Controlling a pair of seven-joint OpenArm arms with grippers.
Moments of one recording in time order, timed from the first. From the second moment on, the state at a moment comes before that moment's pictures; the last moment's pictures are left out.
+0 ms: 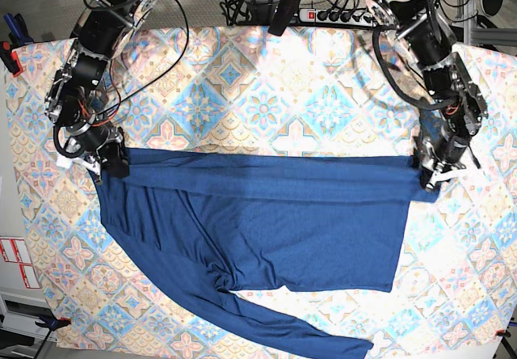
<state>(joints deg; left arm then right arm) -9.2 -7.8 -41.7 62.6 -39.7 -10.5 38.4 5.4 4.7 39.2 66.3 58.0 1.0 -51.4</state>
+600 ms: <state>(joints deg) -9.2 -8.1 -41.7 55.6 -37.3 -10.4 34.4 0.8 5.6 39.3 67.0 57.8 0.8 -51.5</state>
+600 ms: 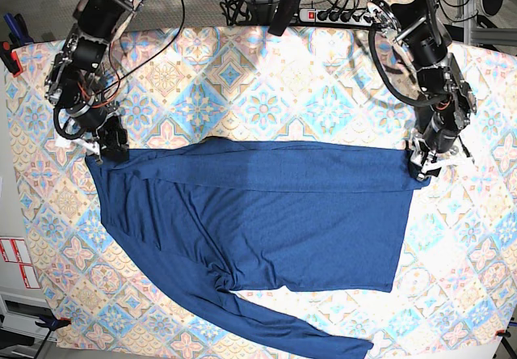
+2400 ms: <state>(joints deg) -4.0 -2.9 -42.0 63.7 -39.2 -11.9 42.7 1.0 6.3 39.2 66.8 57.8 1.0 -51.3</state>
